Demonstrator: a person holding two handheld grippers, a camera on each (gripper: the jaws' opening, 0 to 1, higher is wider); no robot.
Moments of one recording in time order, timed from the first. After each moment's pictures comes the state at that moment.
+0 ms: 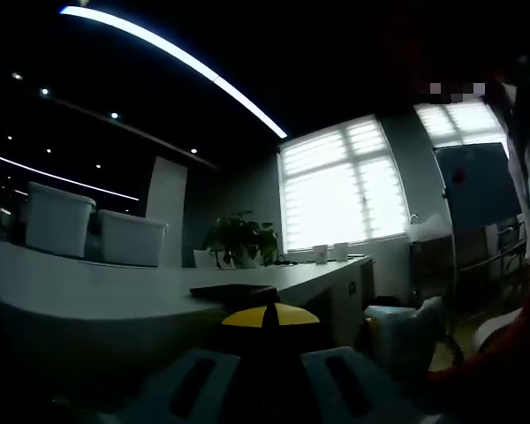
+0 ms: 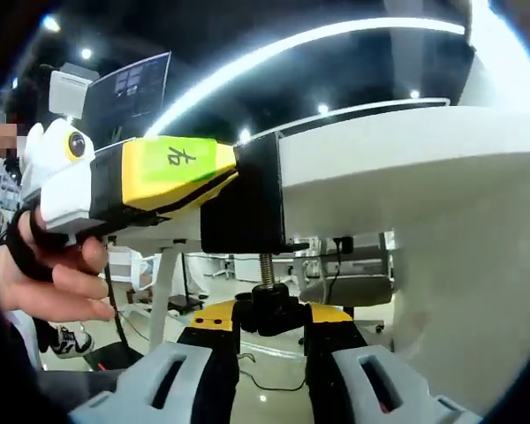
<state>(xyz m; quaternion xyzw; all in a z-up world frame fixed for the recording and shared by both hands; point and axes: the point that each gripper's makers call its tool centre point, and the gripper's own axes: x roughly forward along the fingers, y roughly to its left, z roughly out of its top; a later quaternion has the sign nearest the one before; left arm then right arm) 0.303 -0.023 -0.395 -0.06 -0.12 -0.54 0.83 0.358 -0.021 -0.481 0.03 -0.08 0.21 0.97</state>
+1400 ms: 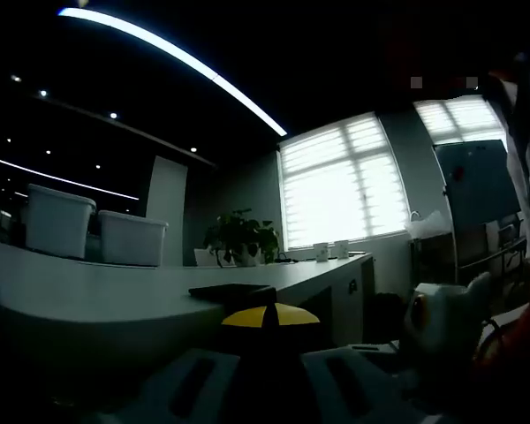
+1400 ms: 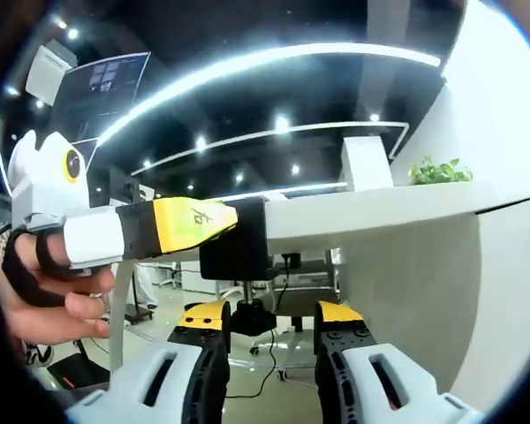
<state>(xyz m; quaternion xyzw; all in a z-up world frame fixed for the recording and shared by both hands) 0.302 -0.024 -0.395 -0.05 -0.12 -0.54 0.83 0.320 -0.047 -0.463 0.02 -0.09 0.01 1.00</state>
